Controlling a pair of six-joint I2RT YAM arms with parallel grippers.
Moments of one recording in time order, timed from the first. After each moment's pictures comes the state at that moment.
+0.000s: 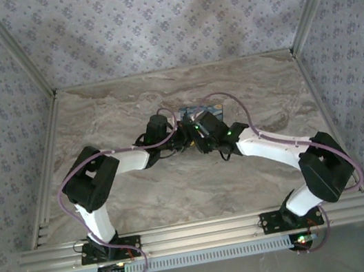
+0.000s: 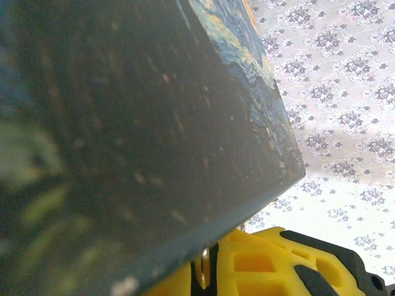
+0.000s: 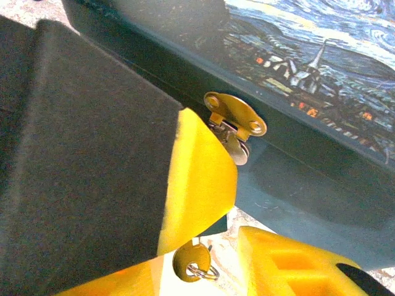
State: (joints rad) left arm -0.67 1.84 0.91 0.52 0.57 -1.25; right arm 0.75 1.50 0.98 -0.40 0.20 0.27
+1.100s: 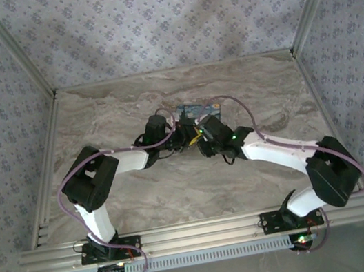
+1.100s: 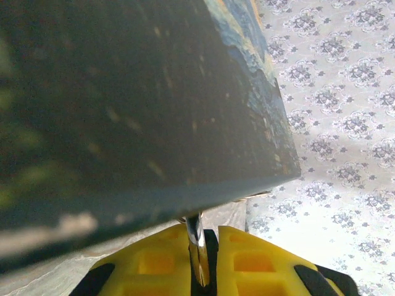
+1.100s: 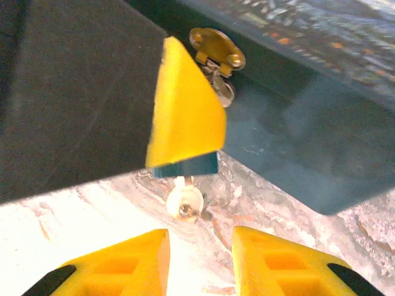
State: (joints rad) left arm -0.66 1.84 0.89 0.51 0.56 -1.23; right arm 0.76 1.41 0.90 -0.39 0.17 0.31
